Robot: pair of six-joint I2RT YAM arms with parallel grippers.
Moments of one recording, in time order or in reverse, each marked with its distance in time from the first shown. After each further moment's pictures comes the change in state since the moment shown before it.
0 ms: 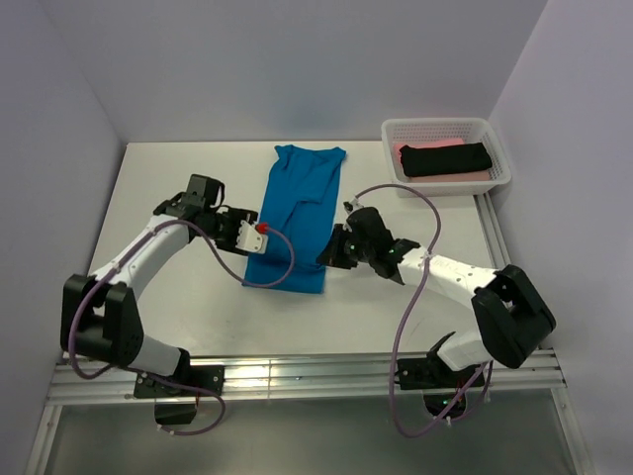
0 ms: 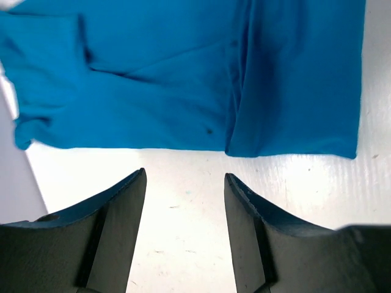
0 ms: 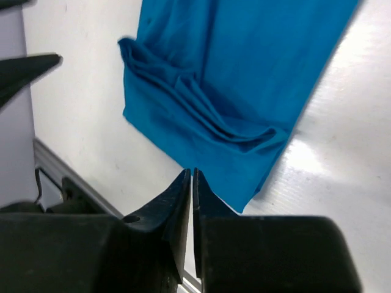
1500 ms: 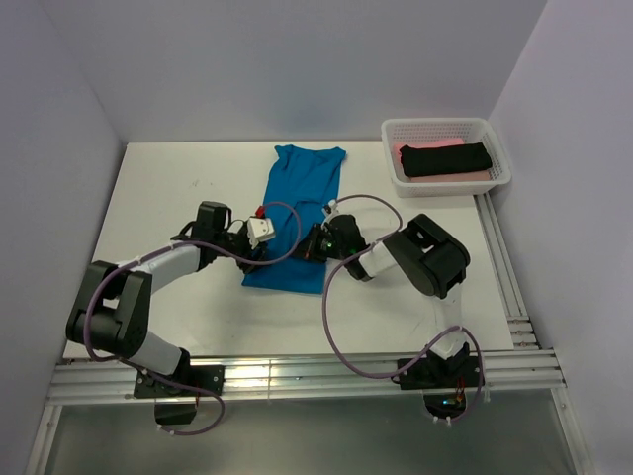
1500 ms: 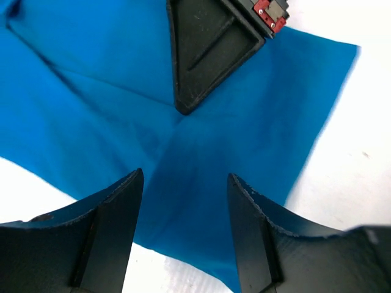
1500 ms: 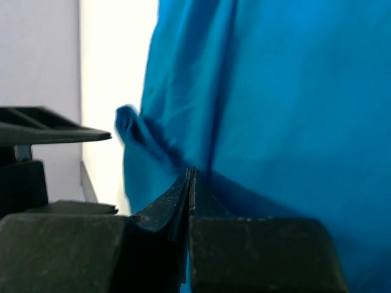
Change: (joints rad) left arm -0.021 0.002 -0.364 0.626 0.187 -0.884; right arm -0.009 0.595 0.001 0.861 -0.169 0.195
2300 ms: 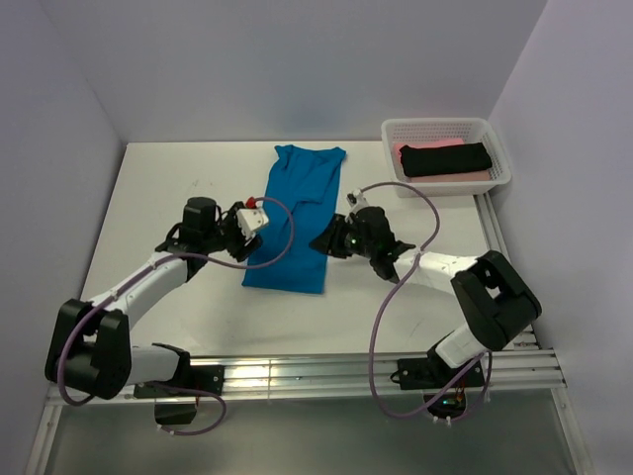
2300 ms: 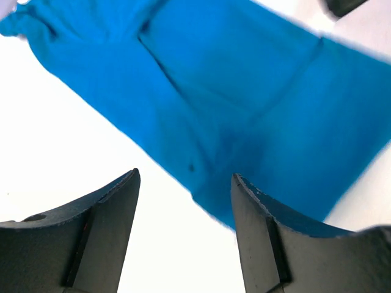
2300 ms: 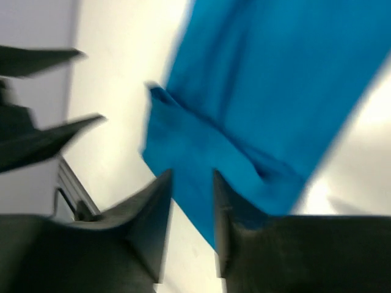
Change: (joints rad) left arm -0.016 -0.189 0.008 0.048 -0.259 -0.084; right arm -0.053 -0.480 -0.092 -0.388 0.088 -0.185
